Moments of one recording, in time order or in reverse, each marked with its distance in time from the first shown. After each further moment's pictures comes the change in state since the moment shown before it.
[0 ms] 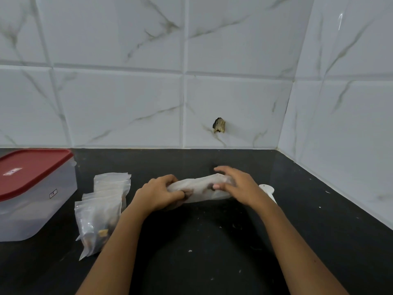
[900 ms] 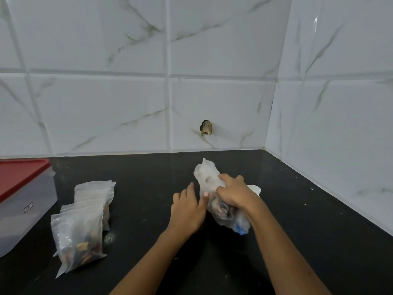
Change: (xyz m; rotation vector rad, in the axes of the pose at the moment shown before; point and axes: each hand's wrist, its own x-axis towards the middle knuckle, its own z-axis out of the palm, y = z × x) left_hand -0.012 0.072 0.075 -0.129 0.073 0.070; right_hand -0.011 -0.018 -0.010 -0.002 -0.096 0.456
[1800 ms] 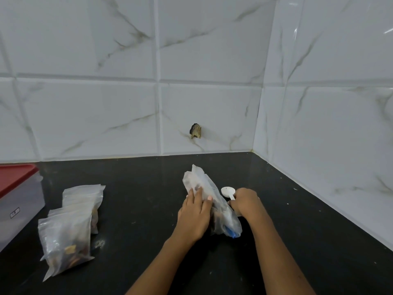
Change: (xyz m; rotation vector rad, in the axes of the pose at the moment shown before) left_hand -0.014 0.025 0.024 -0.172 -0.125 0.007; right_hand 0.010 0.056 -0.005 -0.178 0.195 0.250
